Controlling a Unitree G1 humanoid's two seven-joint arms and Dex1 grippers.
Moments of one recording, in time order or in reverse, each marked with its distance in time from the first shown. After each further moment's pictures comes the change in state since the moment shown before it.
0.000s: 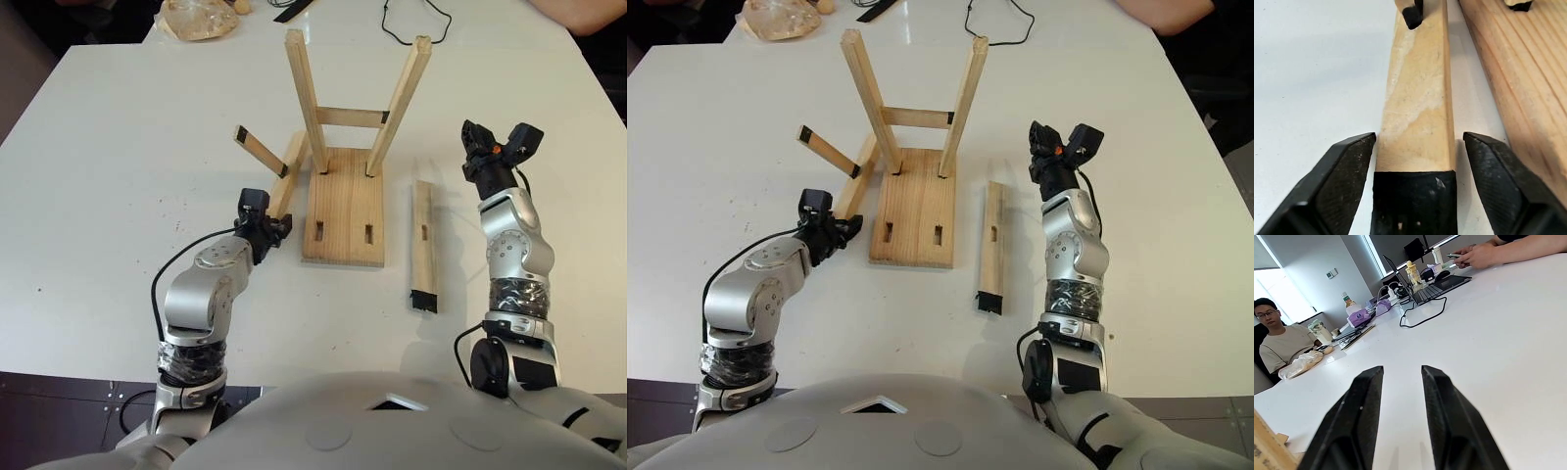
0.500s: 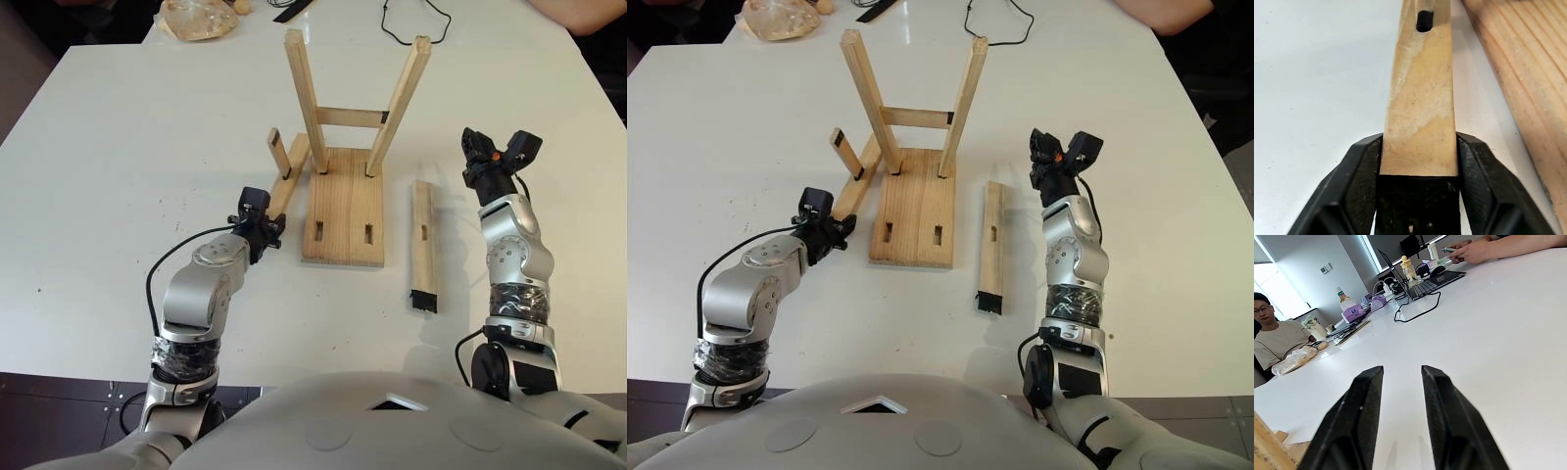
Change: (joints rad) left arm -0.001 0.064 -0.060 0.031 0.021 -0.046 -0.062; right arm 0.016 -0.001 0.002 0.009 -0.013 -0.014 0.001
